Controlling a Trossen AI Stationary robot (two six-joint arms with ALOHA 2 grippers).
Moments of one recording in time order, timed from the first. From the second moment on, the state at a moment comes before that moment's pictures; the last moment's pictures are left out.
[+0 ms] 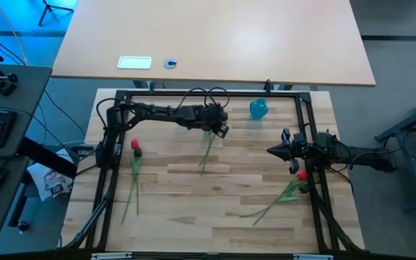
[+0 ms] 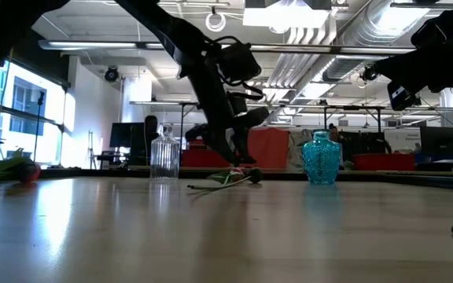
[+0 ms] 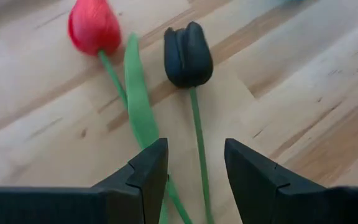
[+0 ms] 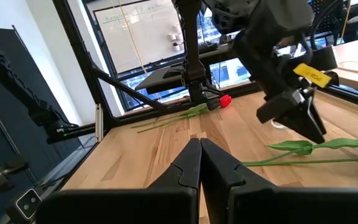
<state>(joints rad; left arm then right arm) 0.28 2.08 1.48 -0.41 -0.26 -0.60 -0.07 0.02 0.01 0.03 -0.12 0.25</state>
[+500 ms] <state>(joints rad) 0.28 2.11 1.48 -0.49 -0.29 -0.66 -0.07 0.02 0.01 0.03 -0.12 0.25</state>
